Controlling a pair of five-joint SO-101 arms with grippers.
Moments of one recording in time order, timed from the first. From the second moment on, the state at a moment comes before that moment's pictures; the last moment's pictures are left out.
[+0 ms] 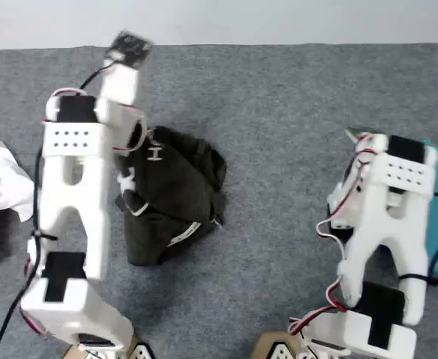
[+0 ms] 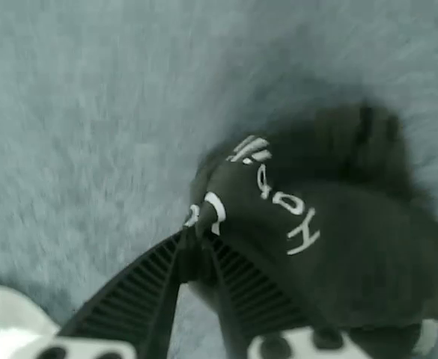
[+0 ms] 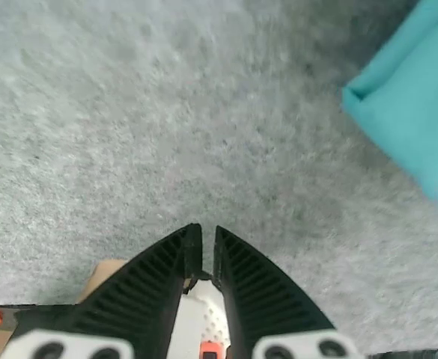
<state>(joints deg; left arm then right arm) -4.7 9.5 -12.8 83.3 -13.8 12.8 -5.7 11.5 100.7 15.3</state>
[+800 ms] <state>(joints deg) -26.3 2.9 -18.7 93.1 -20.0 -25.7 9.0 -13.1 100.7 15.3</state>
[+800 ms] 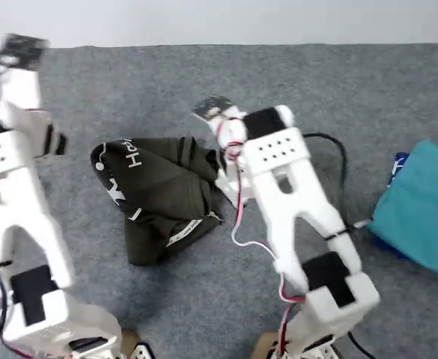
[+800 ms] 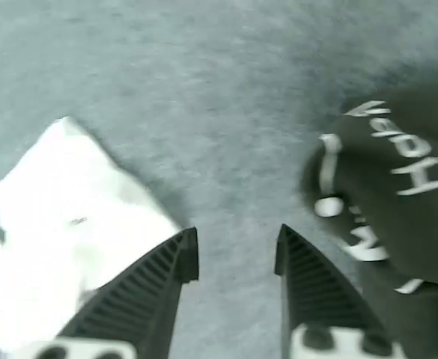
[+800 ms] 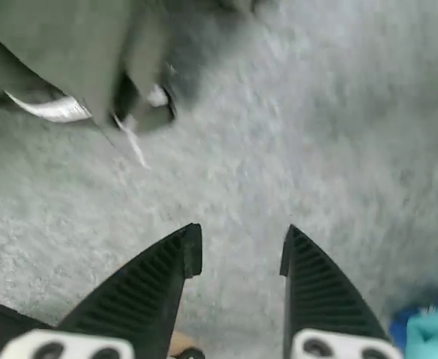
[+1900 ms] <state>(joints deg) -46.4 2.3 -9.6 90.9 -20.5 -33.2 38.3 -46.4 100.7 10.3</state>
